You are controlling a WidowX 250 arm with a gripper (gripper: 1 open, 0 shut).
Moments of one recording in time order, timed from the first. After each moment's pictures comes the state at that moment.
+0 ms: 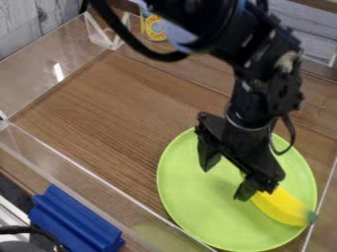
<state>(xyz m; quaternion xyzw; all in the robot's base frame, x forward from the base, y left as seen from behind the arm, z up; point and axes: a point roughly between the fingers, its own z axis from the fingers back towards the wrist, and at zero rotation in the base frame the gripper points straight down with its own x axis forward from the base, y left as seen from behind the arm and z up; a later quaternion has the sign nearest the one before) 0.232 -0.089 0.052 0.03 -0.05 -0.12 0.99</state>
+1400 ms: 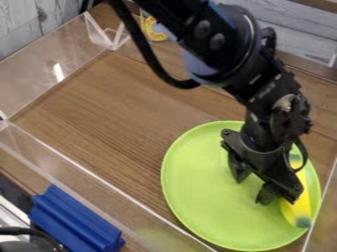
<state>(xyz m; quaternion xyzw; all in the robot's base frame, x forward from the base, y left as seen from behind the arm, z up) 0.246 -0.105 0.018 0.01 -0.10 -0.14 0.98</state>
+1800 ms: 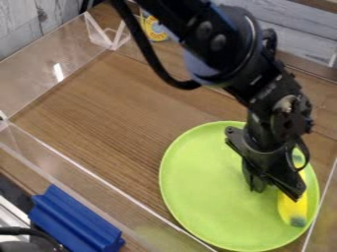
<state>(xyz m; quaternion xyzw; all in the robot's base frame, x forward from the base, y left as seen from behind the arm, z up) 0.242 -0.104 0.018 0.01 -0.09 -0.15 0.99</state>
